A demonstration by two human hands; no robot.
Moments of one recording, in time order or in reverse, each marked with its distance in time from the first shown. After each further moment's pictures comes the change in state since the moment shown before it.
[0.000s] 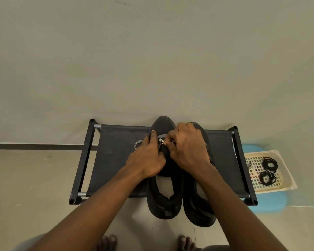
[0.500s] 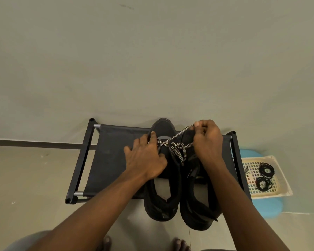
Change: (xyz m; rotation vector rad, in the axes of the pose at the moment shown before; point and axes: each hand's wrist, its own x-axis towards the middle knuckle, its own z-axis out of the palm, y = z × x) left_hand -0.005 0.013 0.002 0.166 0.158 -0.061; right_hand 0.008 0.028 -0.022 0.742 0.244 0.639
